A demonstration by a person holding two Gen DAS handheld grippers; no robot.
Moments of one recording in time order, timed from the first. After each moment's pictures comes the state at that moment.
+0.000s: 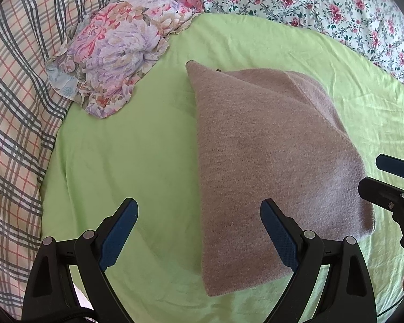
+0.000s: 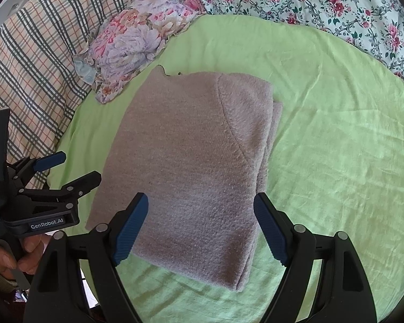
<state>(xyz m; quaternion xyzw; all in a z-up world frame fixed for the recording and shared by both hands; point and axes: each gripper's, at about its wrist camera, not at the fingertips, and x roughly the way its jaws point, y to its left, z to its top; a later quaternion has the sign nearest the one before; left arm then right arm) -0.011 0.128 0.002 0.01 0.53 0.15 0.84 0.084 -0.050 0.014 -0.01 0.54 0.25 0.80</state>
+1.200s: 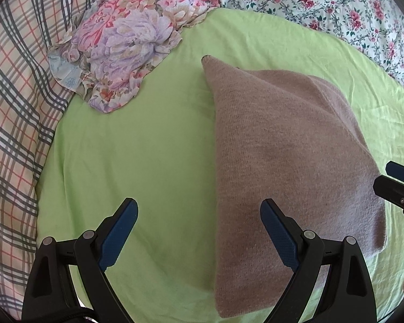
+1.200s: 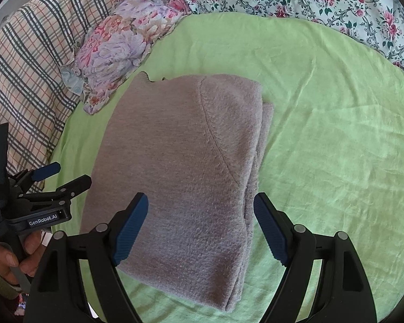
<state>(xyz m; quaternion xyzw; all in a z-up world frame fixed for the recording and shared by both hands) 0.006 0.157 -0.013 -0.01 0.53 0.16 0.83 0.107 -0.051 0.000 0.01 0.54 0.24 0.80</state>
